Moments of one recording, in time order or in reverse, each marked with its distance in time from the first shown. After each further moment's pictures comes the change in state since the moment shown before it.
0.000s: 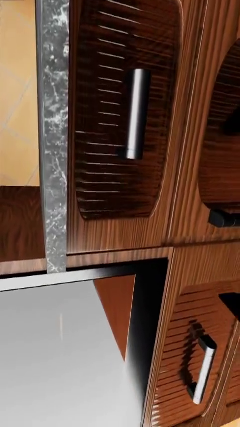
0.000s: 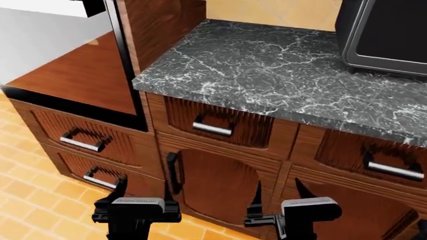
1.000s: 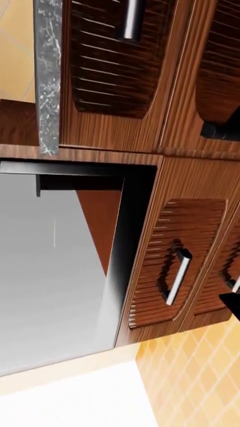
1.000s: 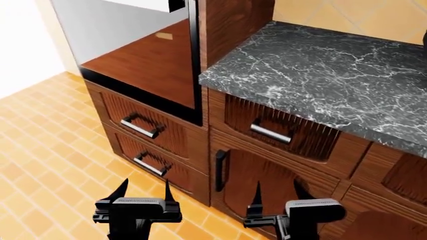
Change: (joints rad) left arm -0.008 -0.032 0.044 -0.007 -0.036 0.002 -0.043; right arm -0.008 0.026 -0.021 -0.015 0.114 -0.009 -0.005
